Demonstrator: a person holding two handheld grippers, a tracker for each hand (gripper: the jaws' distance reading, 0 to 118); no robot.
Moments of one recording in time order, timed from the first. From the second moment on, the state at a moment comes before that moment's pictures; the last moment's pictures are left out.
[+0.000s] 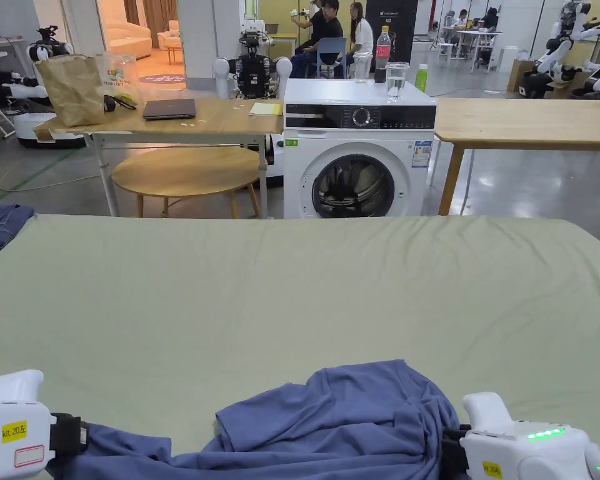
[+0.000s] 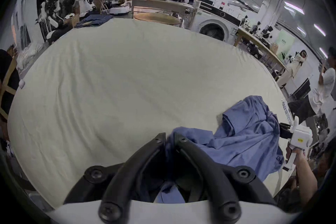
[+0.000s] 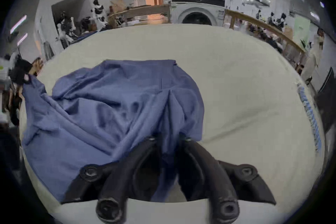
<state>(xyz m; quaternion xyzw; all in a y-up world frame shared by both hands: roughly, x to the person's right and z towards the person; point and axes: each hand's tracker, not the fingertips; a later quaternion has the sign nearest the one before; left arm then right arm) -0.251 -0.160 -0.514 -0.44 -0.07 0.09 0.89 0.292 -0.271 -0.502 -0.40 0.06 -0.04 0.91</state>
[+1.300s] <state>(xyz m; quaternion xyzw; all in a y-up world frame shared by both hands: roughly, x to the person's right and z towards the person) -0.229 0.049 -0.606 -0.15 -0.02 0.01 0.99 0.336 0.058 -0.510 -0.08 -0.13 -0.01 0.99</state>
